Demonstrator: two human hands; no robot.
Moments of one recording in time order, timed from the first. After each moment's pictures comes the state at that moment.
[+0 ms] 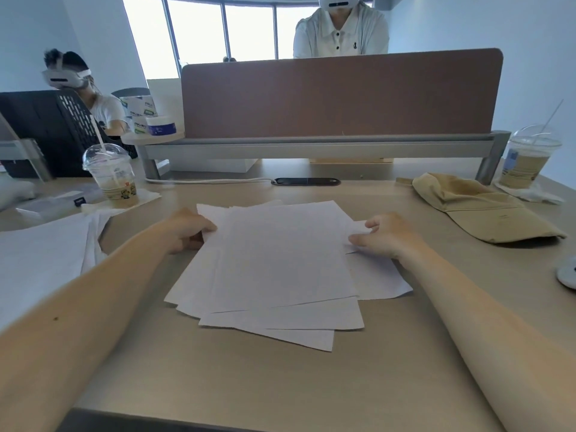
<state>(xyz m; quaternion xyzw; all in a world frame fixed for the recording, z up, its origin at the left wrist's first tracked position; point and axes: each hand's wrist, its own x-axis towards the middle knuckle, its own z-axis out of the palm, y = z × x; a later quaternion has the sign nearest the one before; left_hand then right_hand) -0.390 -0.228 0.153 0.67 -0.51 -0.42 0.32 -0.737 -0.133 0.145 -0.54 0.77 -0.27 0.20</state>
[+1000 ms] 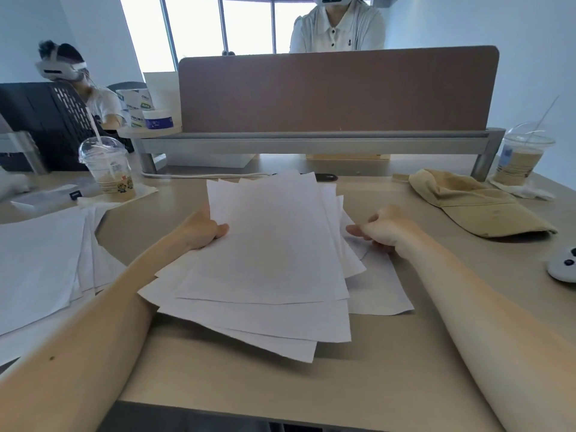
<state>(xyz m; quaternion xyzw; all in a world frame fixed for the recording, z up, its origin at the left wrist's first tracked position) -0.417 -0.197 0.149 0.63 -0.69 -0.26 0.25 -0.736 -0.134 0.151 -0.48 0.79 -0.27 0.27</state>
